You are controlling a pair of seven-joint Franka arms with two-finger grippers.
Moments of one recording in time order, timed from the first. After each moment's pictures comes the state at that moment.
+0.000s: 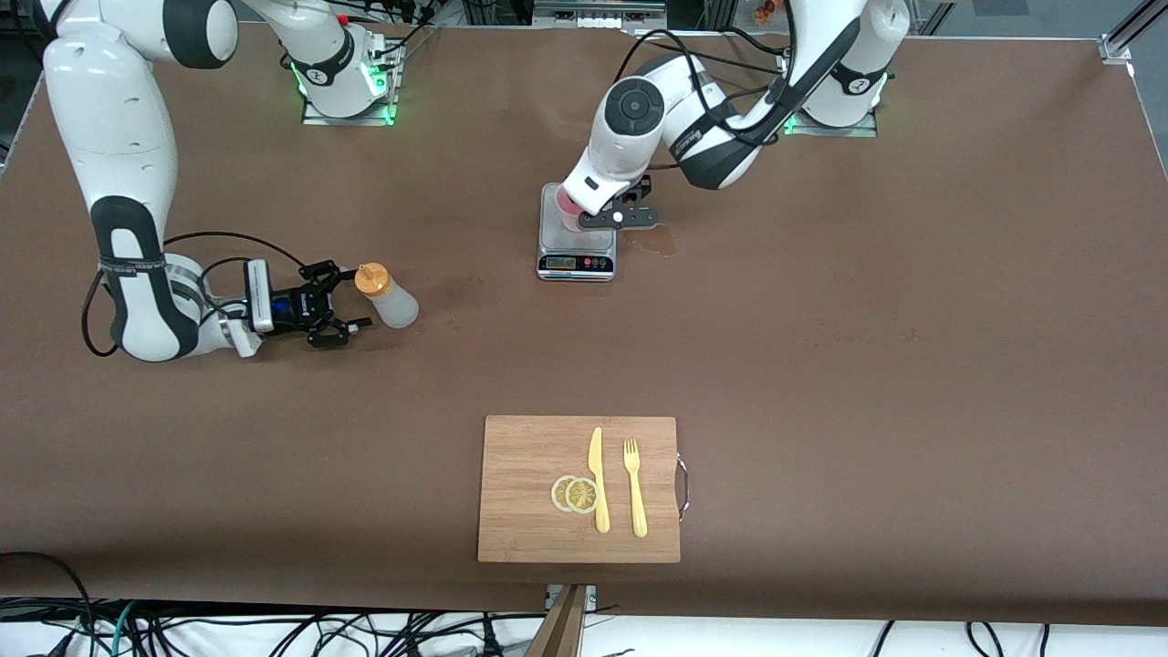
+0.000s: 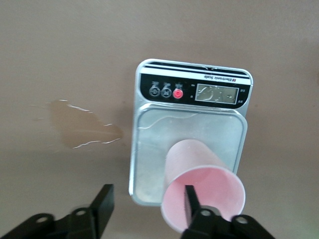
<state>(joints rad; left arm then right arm) -0.24 0.40 -0.69 -1.95 0.04 2.18 -1.02 0.05 0.84 -0.28 -1.80 1.24 1.33 -2.72</state>
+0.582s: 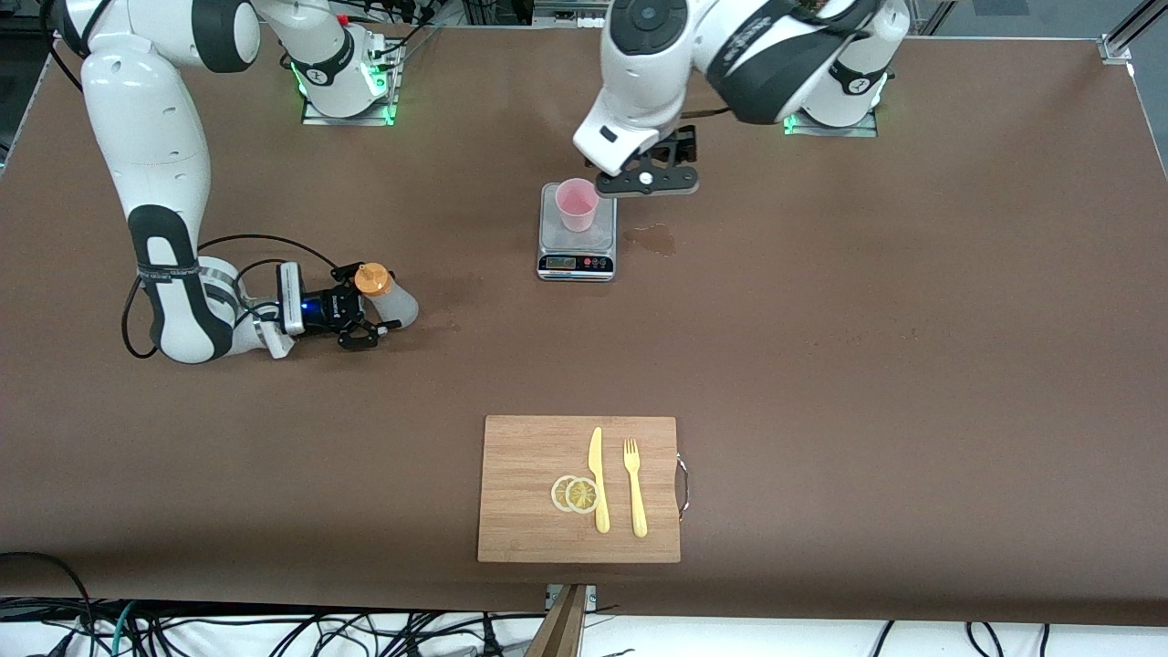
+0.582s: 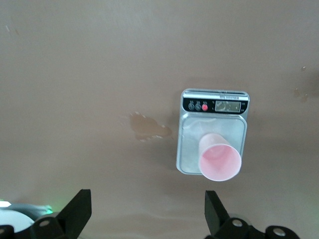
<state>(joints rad) -0.13 0.28 -0.69 -1.60 0.04 1.66 -0.83 0.13 0.86 -0.28 -1.83 1.36 1.33 -2.73</state>
